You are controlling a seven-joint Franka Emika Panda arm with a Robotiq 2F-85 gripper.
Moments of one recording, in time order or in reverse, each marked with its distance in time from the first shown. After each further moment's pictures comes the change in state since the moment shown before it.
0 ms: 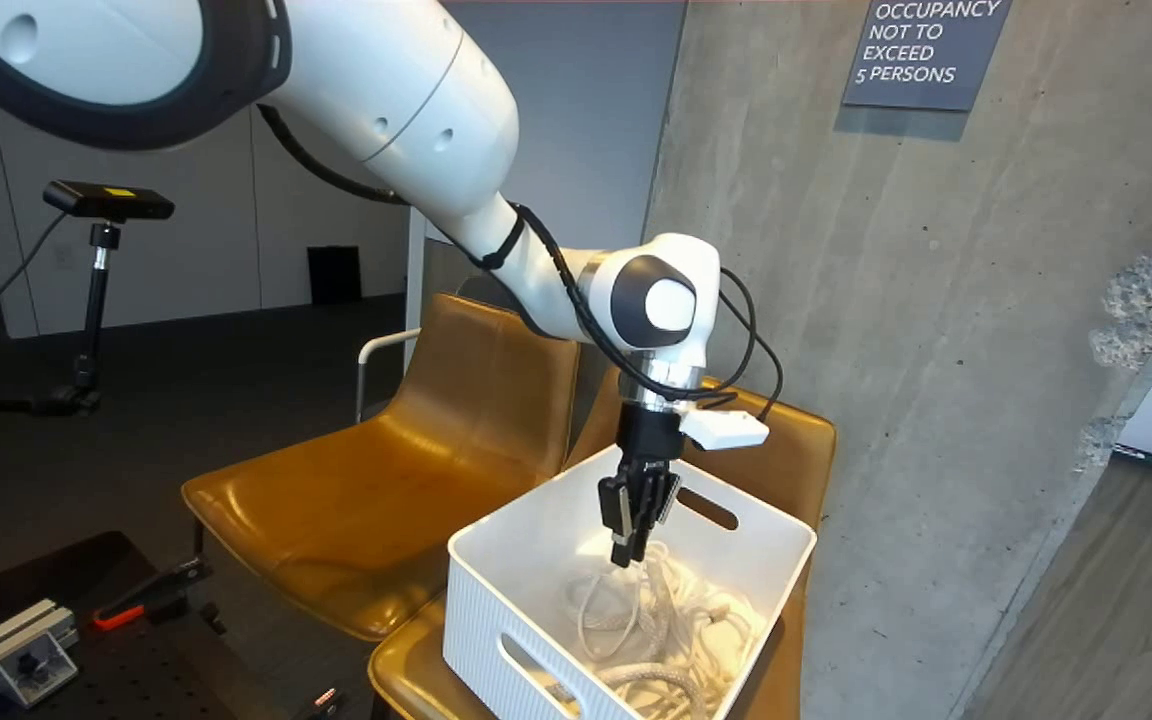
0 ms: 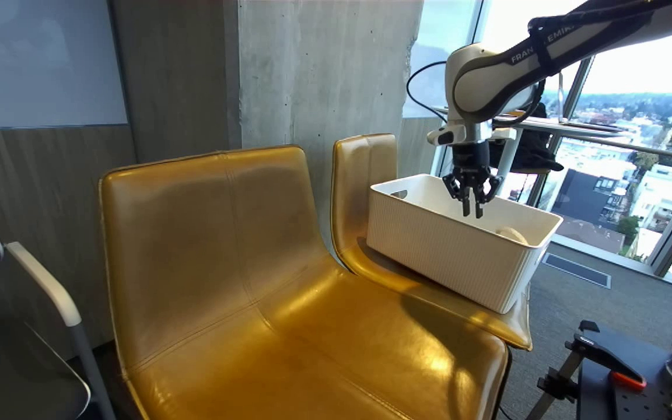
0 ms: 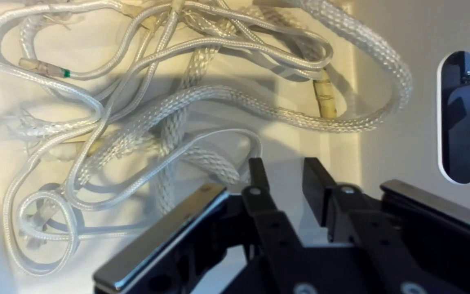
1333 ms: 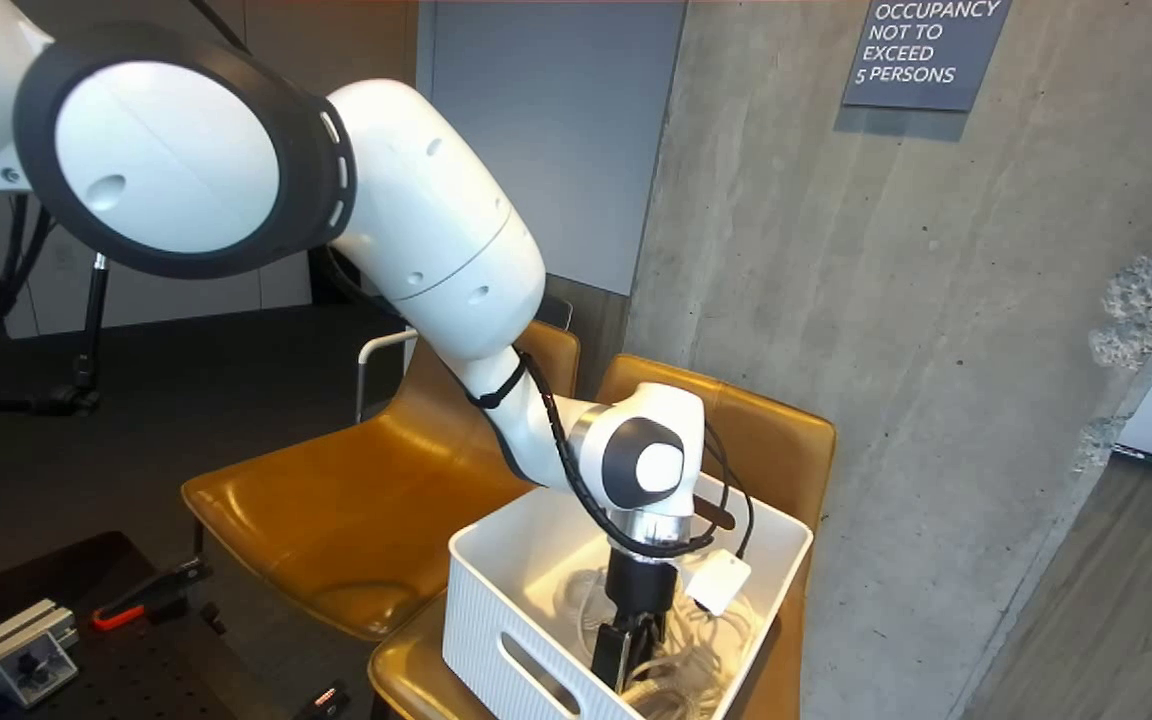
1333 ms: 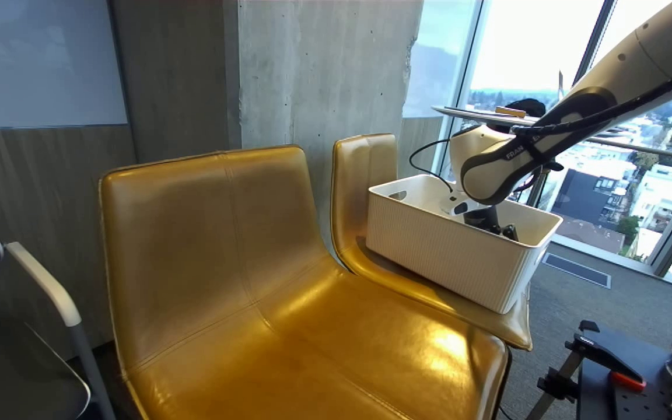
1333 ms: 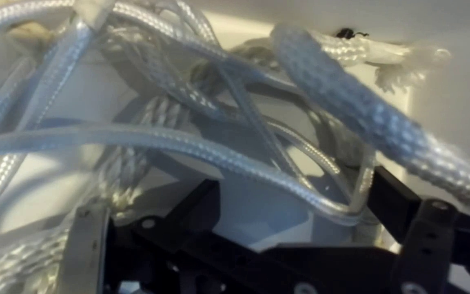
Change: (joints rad) arm -0.052 0.189 -0.030 -0.066 -0.106 0.202 -0.158
